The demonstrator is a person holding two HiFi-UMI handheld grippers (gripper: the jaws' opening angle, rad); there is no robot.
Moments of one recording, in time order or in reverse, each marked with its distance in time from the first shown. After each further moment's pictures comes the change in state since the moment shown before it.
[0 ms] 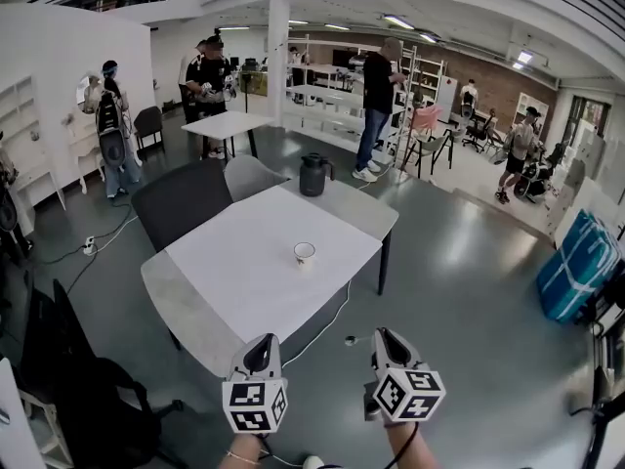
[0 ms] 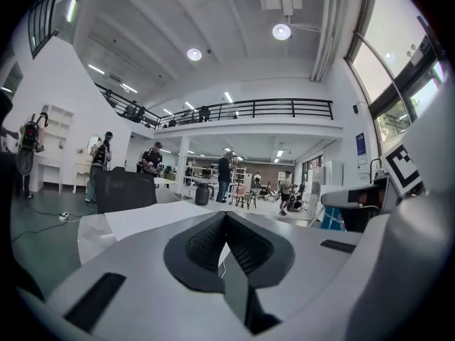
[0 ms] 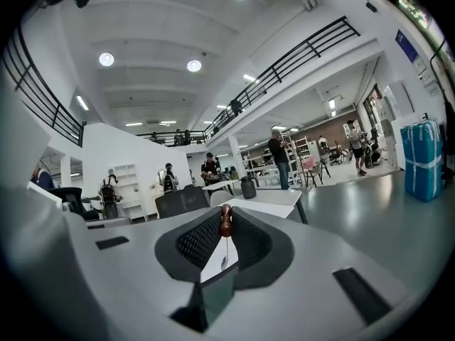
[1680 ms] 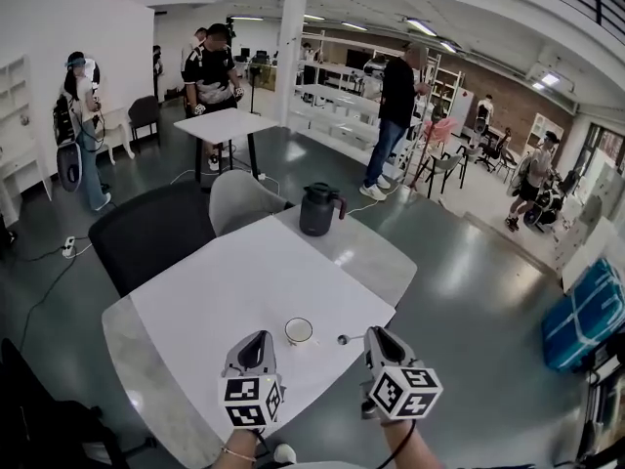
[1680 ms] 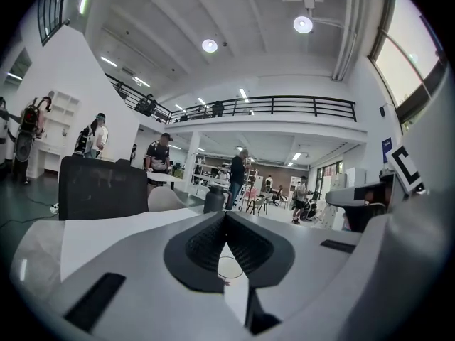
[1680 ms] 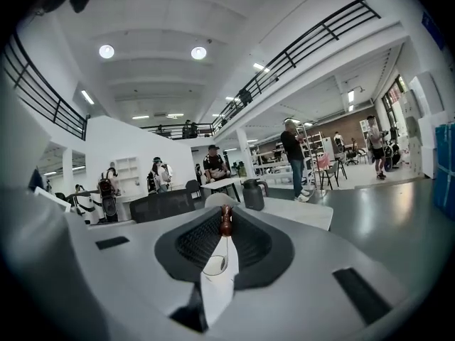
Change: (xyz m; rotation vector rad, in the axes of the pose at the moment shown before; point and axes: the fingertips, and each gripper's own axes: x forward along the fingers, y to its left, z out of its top) left arm 0.265 0.083 0.041 -0.084 0.007 0.065; right arm 0.275 -0.052 0.073 -0.040 0.055 0.072
